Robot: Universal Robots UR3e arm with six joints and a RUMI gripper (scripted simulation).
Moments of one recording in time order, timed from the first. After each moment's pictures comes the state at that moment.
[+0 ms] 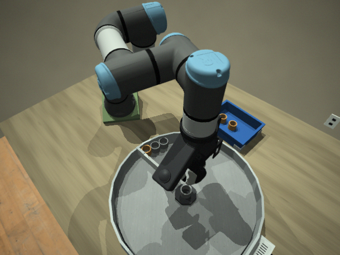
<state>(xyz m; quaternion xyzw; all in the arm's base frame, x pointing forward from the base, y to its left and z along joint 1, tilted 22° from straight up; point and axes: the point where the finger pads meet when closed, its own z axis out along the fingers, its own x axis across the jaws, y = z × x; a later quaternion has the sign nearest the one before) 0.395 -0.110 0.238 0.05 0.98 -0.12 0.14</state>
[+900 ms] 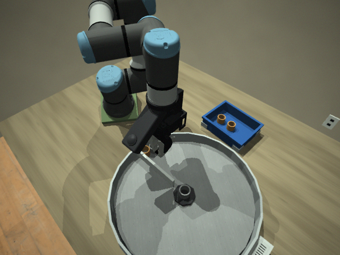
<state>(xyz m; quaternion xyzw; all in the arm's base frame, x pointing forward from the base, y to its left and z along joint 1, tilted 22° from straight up) 0.288 -0.089 0.198 0.05 0.98 -0.12 0.13</state>
